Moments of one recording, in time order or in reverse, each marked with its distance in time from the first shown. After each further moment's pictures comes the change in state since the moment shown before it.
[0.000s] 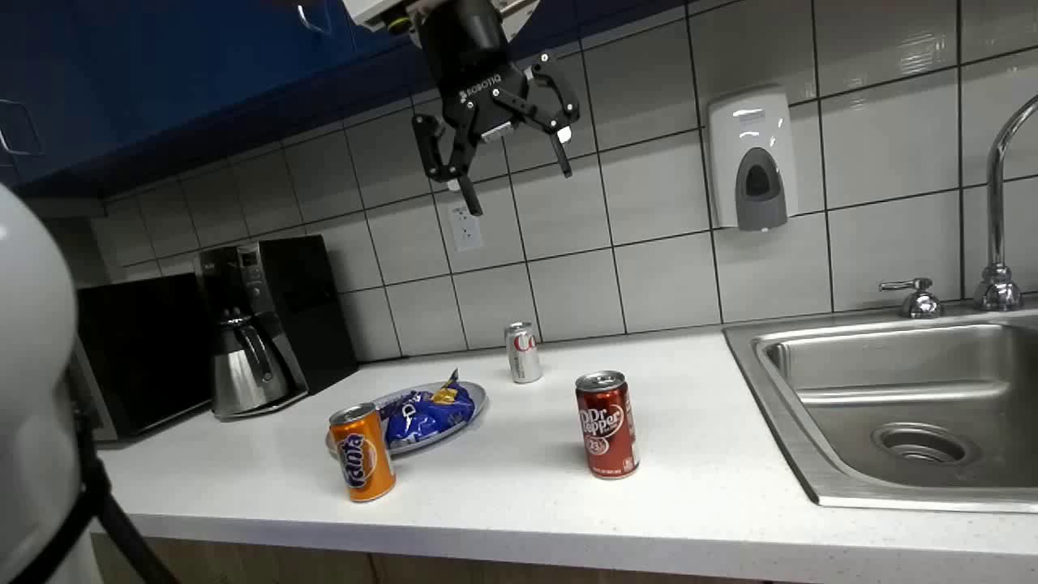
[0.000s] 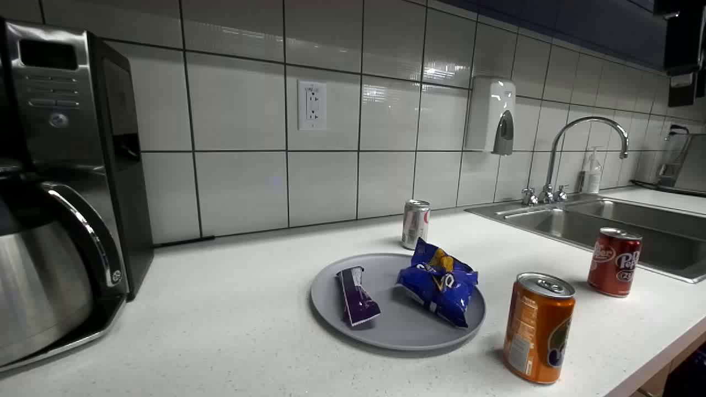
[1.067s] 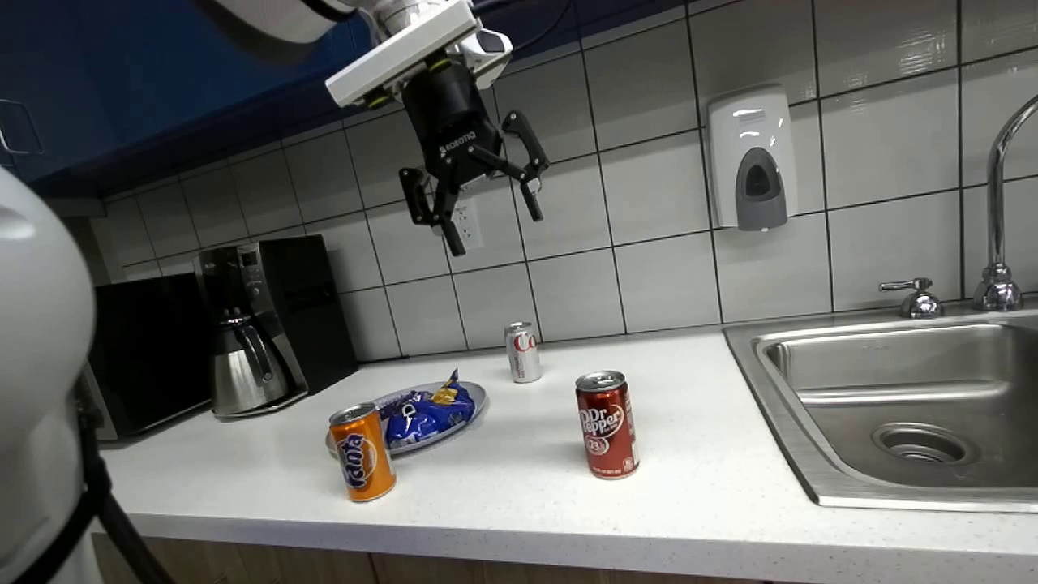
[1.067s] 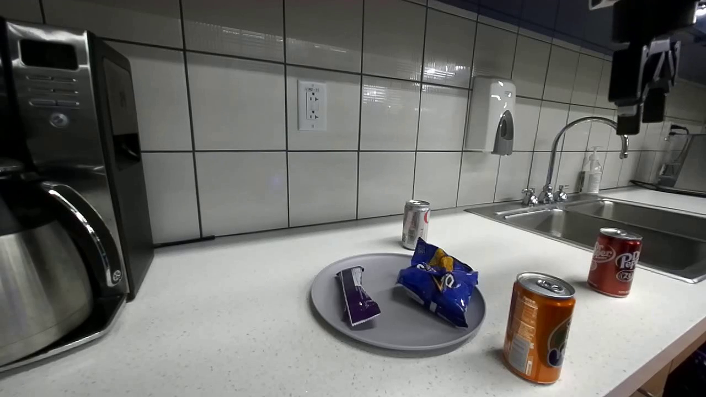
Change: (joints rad) arm 0.046 0.048 0.054 -0.063 0.021 0.126 0.192
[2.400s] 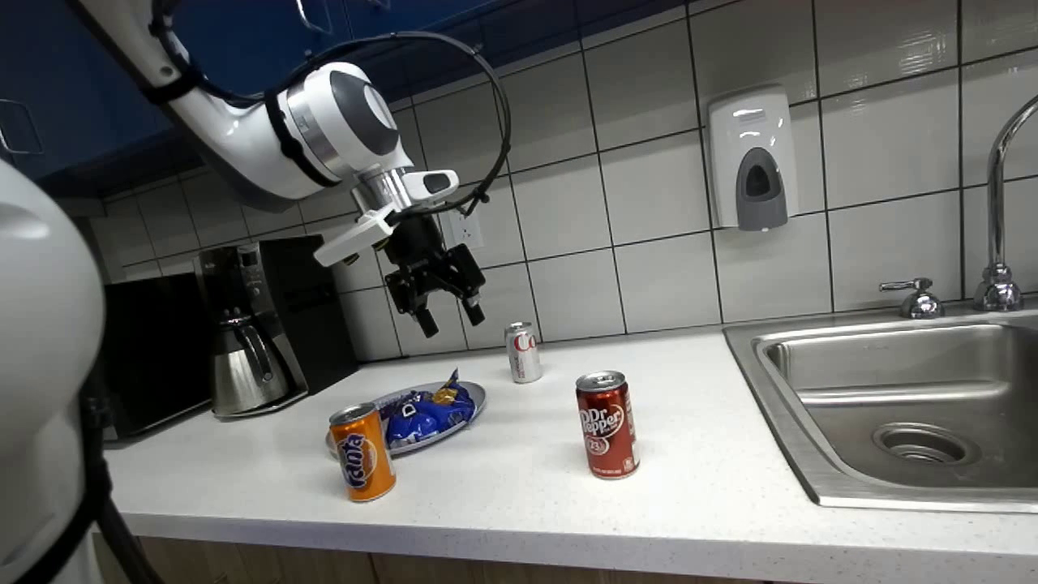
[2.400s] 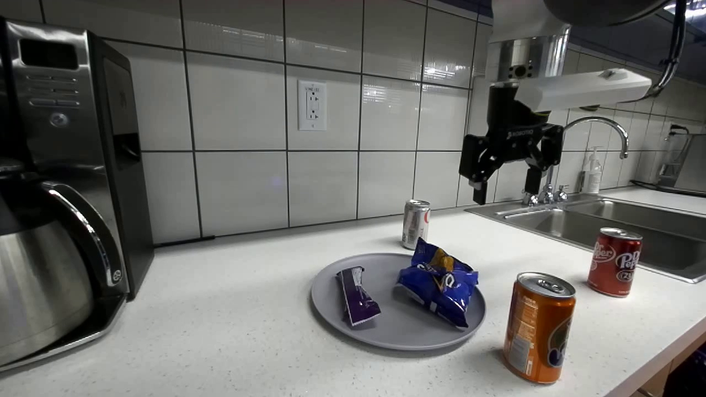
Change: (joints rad) arm 0.024 0.333 0.227 -0.019 0.020 0.451 0.647
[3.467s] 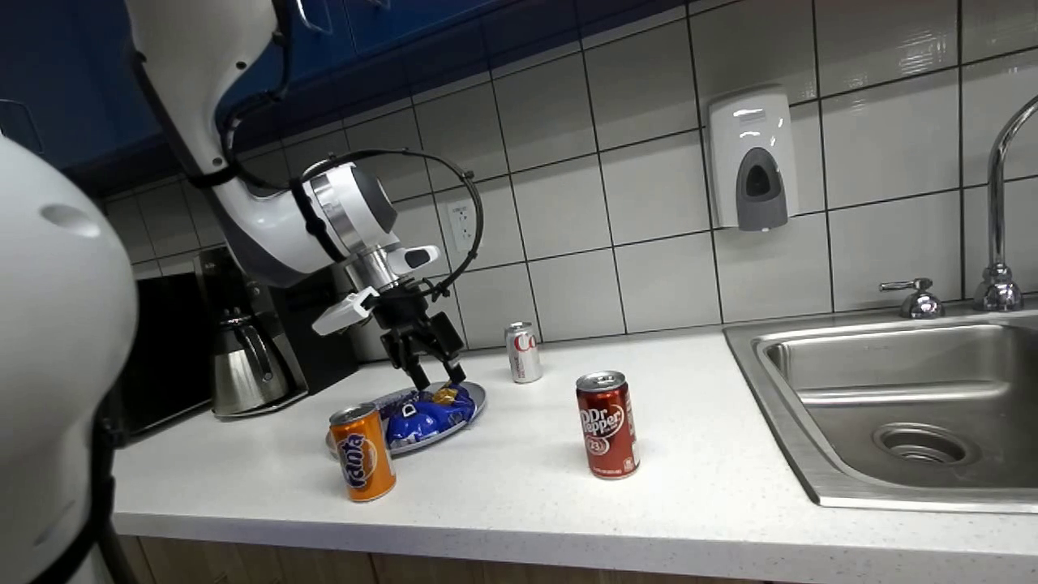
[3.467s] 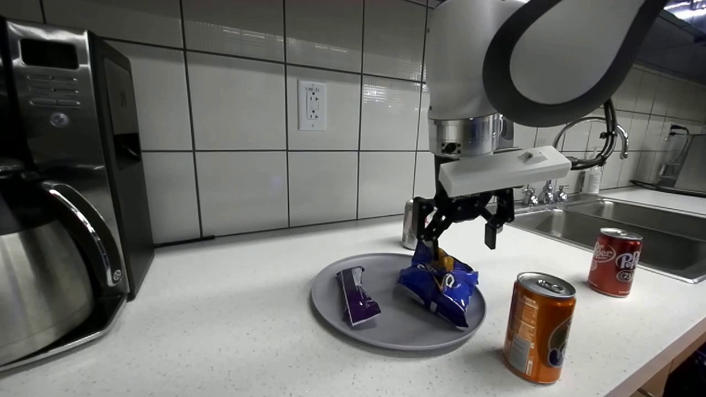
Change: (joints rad) arm 0.111 0.290 -0.001 0.099 -0.187 0.086 0.390
